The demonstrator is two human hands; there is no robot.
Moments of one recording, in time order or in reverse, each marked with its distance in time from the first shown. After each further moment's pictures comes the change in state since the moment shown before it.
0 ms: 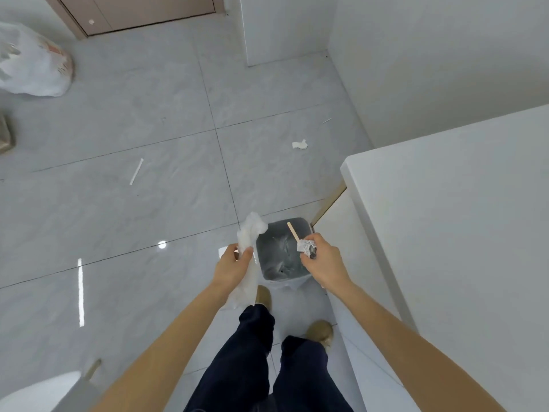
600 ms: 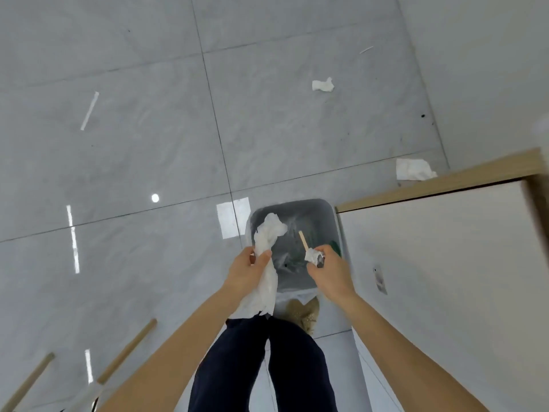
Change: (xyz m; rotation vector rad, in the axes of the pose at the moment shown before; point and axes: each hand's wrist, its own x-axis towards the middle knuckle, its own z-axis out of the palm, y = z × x) left_hand 0.229 -0.093 0.102 -0.034 -0.174 -0.172; right_hand 0.206 0.140 0.137 0.019 -0.141 0.283
